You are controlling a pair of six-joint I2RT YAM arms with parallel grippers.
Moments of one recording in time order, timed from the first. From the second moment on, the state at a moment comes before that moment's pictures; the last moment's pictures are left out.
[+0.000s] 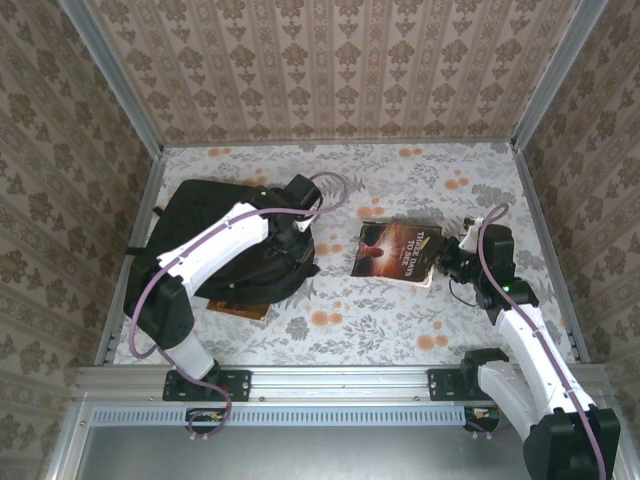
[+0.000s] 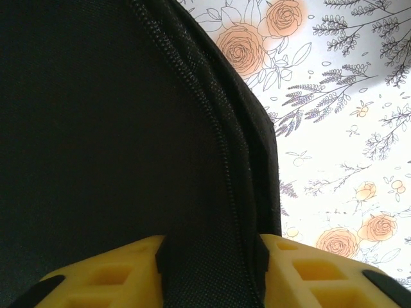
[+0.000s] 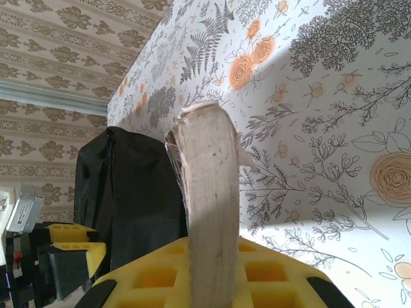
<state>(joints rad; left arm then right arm) -0.74 1.65 1.44 -1.11 -0.08 -0.15 0.02 0.82 0.55 -0.29 -0.49 0.84</state>
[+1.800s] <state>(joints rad) -0.78 1.68 1.46 -1.19 -0.19 -0.12 0.02 0.83 0.52 -0.25 -0.51 0.87</state>
